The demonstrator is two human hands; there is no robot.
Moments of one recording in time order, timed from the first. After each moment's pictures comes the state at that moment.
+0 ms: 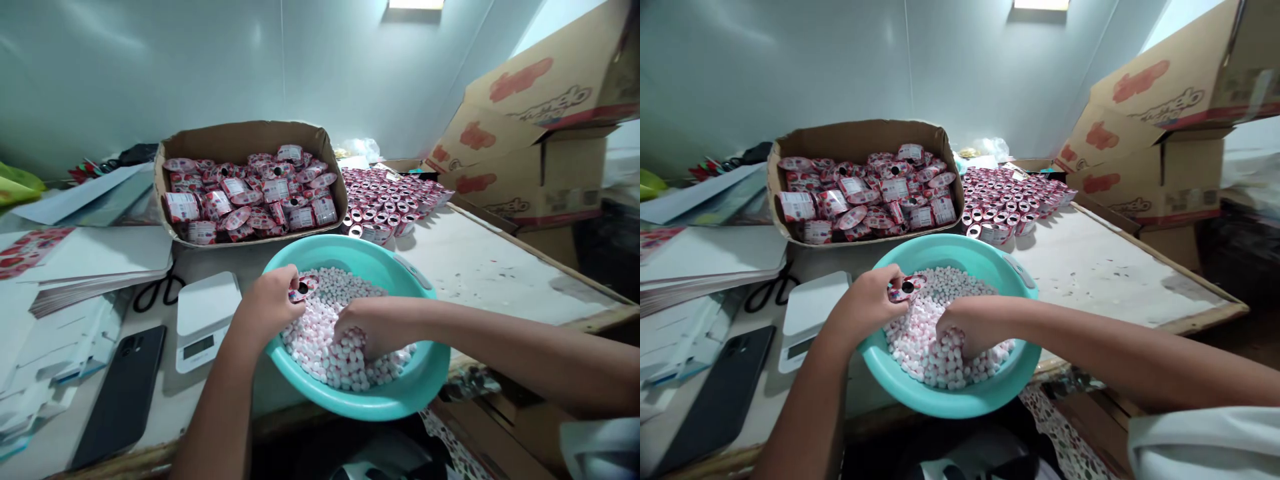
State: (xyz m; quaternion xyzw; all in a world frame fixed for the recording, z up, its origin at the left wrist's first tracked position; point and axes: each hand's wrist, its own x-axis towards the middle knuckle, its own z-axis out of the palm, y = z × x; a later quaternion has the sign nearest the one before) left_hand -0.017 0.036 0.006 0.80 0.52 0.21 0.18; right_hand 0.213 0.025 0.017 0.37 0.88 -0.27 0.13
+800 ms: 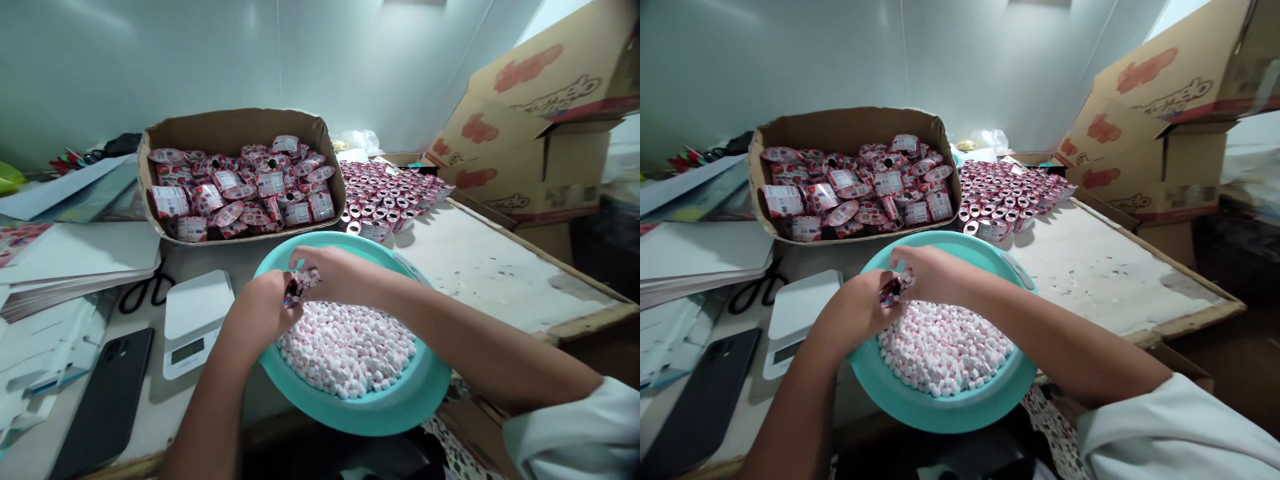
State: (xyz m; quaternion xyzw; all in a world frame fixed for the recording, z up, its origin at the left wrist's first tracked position) left_hand -0.016 0.037 0.003 0.82 0.53 0.17 0.14; right_hand 0.170 0.066 0.039 0.41 0.87 -0.24 -0.15
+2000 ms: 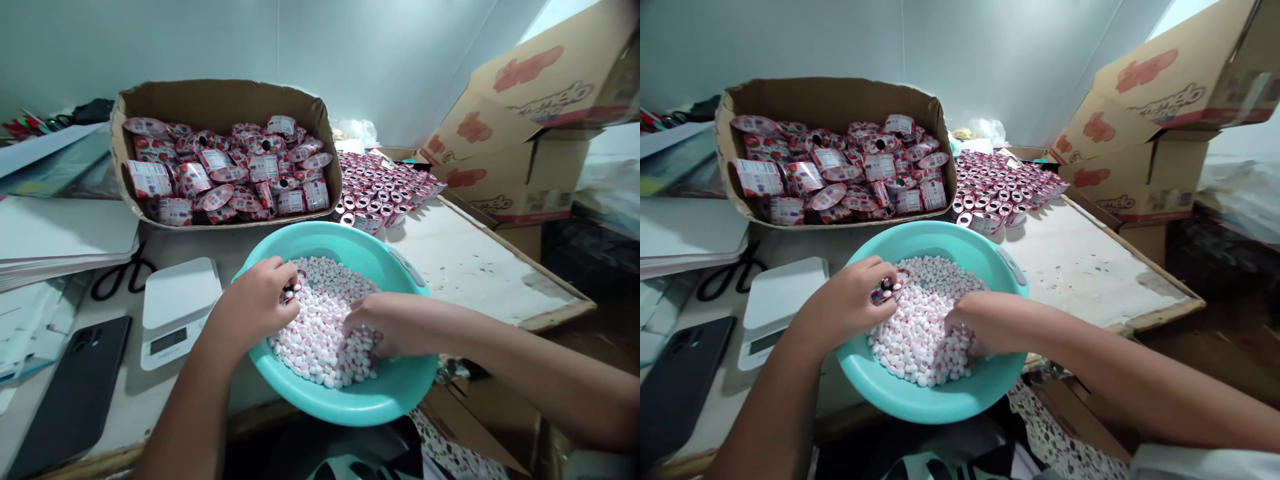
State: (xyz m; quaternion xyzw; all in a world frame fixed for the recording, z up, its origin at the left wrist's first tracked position) left_hand -0.013 0.033 0.004 0.85 0.47 0.18 0.18; right_hand 0.228 0.011 0.036 0.46 0.82 -0.26 0.23
